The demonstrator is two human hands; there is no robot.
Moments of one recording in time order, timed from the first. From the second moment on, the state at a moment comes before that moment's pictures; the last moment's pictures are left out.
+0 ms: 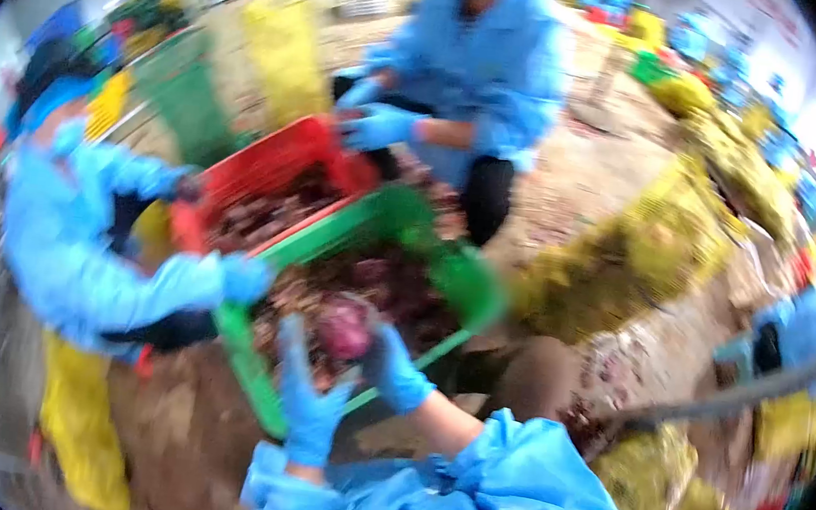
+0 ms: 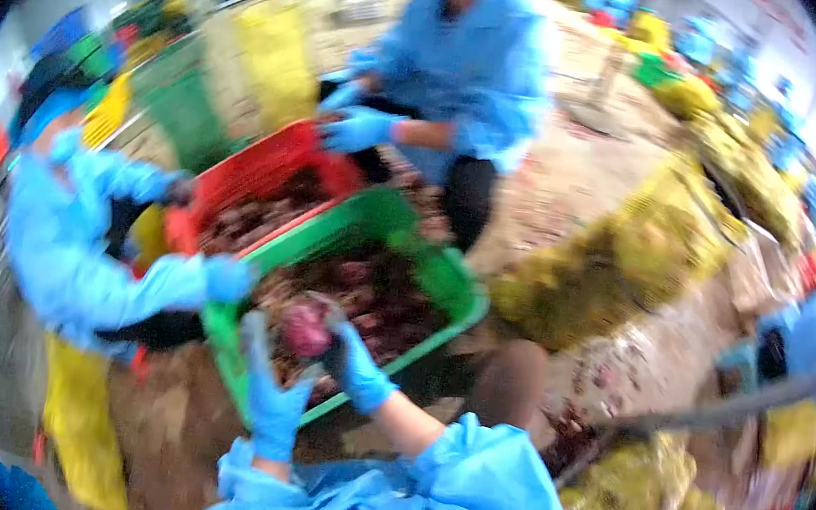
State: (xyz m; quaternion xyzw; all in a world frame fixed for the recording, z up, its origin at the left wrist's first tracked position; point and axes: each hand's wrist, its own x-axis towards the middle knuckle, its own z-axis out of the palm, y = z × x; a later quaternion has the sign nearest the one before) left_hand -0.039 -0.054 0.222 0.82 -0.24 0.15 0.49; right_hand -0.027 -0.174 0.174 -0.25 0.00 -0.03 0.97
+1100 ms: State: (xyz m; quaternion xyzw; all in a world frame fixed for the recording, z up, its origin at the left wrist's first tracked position) left_hand -0.032 -0.010 0.039 0.98 -0.07 -0.06 0.18; right_hand -0.014 -0.415 0.254 -0.93 0.05 -0.17 0.32
